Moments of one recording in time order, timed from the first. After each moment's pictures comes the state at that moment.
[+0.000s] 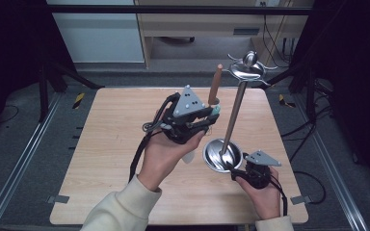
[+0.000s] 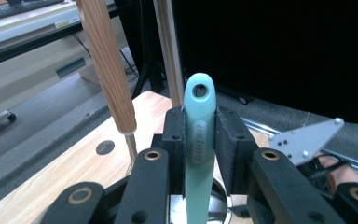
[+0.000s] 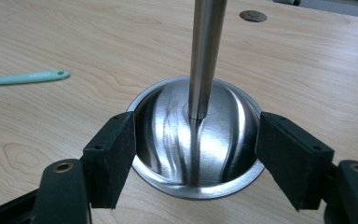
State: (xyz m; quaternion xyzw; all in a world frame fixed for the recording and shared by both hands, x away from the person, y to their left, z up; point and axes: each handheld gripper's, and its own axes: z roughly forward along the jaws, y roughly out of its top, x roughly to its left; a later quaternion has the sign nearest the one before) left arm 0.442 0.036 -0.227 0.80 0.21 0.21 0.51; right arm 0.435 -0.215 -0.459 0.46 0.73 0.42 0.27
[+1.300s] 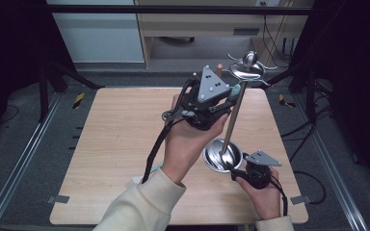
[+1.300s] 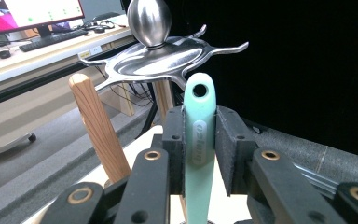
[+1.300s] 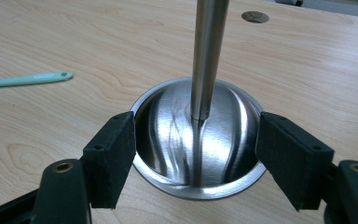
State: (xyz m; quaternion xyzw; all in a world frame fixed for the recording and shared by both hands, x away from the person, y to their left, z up) left arm 0.441 -0.002 -0.193 0.77 0.23 0.25 0.54; right arm 0.434 -0.215 -0.458 0.46 0.73 0.43 0.26
